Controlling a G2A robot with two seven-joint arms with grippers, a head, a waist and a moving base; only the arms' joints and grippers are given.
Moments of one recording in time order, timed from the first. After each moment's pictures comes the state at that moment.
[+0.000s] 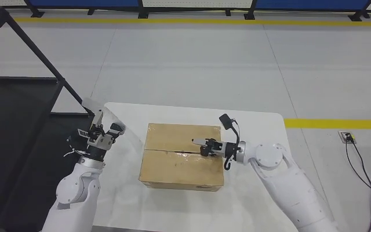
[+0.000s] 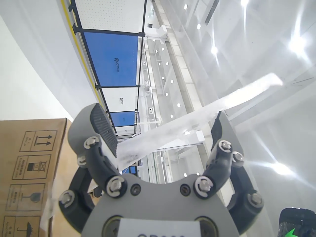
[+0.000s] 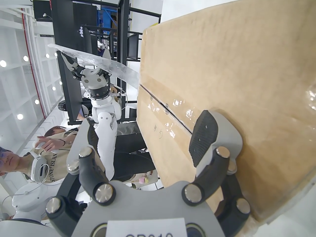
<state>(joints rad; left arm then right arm) 1.11 -1.22 -1.57 -1.48 -0.55 -0.25 -0.38 -0.69 -1.24 1.05 -1.21 0.12 -0.10 0.91</state>
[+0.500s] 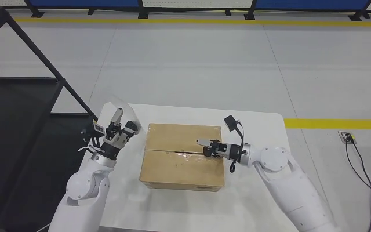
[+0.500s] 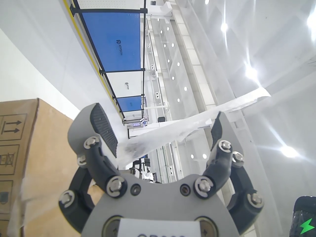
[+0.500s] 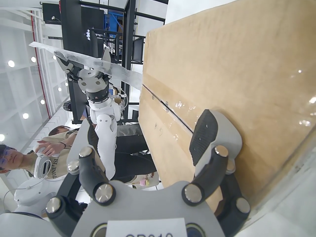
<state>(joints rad) 1.09 -1.23 -1.48 -1.53 -0.46 -0.22 -0.40 -0.74 -1.22 1.09 -1.23 0.14 -0.16 0.90</state>
